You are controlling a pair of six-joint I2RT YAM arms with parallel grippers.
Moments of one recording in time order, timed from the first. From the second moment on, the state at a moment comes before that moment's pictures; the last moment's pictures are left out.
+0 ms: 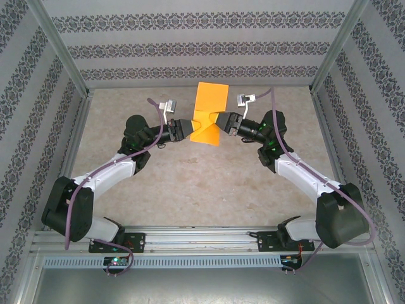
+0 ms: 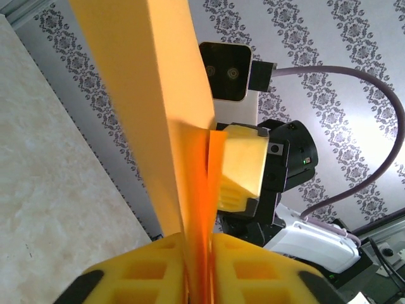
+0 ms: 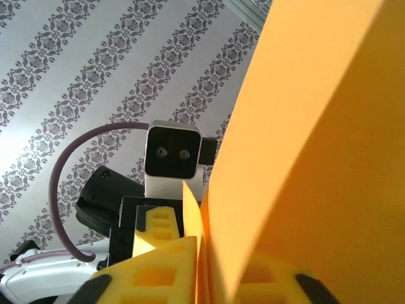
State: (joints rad) left arm -0.40 1.41 0.84 0.76 0.88 -1.17; right arm 0.38 1.34 0.84 0.66 -0.81 1.03
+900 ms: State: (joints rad) left arm -0.56 1.32 1.19 -0.52 0.35 -0.52; right arm 0.28 0.98 0.82 -0.29 -0.34 0.44
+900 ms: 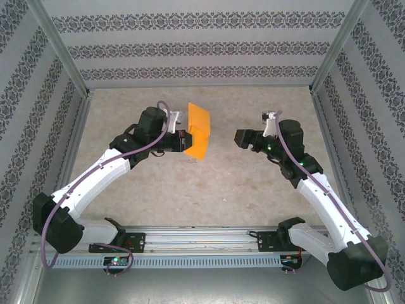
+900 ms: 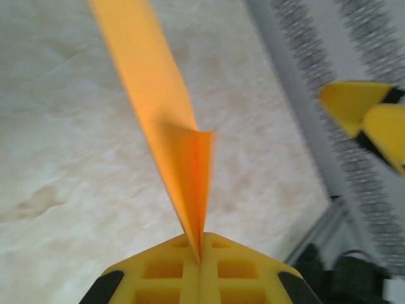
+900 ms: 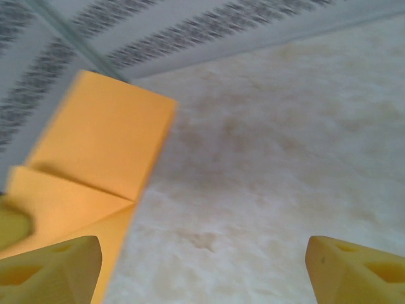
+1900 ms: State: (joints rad) left arm -1.00 1.84 1.51 -1.21 -0.60 -0.62; right arm 0.18 1.29 0.84 -0.65 -0.05 0.40
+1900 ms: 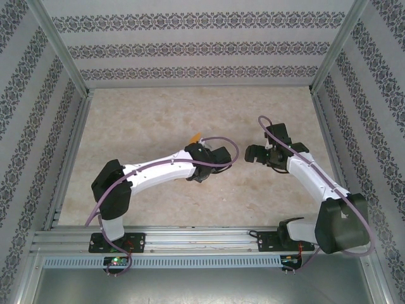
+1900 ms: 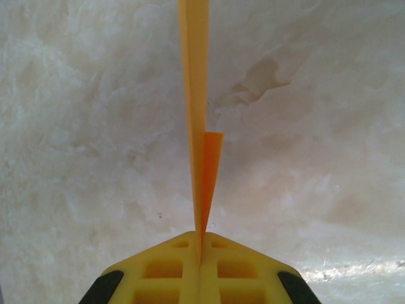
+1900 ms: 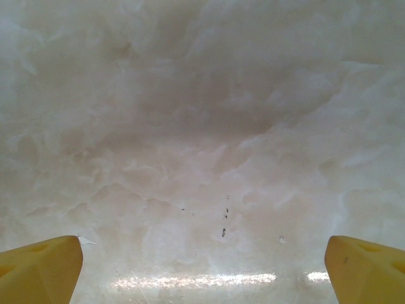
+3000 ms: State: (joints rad) left arm -0.93 2.17 1.75 -1.20 -0.35 -0.98; right arm 0.08 1.15 0.72 -0.66 -0.06 0.39
